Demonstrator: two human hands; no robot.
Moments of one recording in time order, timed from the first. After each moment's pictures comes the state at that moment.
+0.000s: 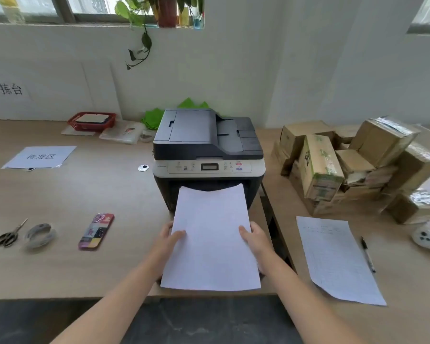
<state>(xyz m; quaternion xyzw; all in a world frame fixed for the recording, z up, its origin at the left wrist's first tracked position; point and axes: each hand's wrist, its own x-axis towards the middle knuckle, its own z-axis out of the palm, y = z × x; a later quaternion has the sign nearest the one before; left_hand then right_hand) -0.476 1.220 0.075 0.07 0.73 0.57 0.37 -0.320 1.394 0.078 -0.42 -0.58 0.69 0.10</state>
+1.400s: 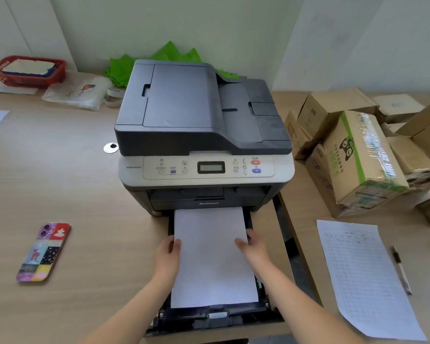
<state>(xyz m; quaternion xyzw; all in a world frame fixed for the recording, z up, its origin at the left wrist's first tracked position) -0.572 1.323 -0.074 0.02 0.80 0.50 0.32 -0.437 1.487 -0.064 -0.54 -0.59 0.60 0.04</state>
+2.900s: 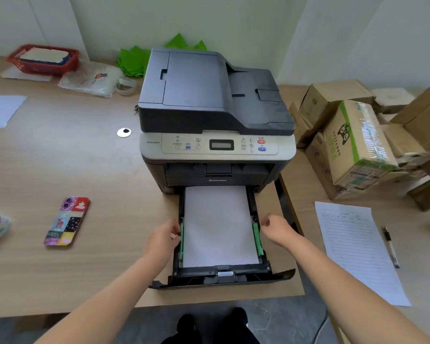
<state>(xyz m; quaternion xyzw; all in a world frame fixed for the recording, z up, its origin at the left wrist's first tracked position) -0.587 1.257 -0.073 0.26 0.89 0.27 0.26 -0.394 1.500 -0.025 -0.48 -0.79 0.33 -0.16</state>
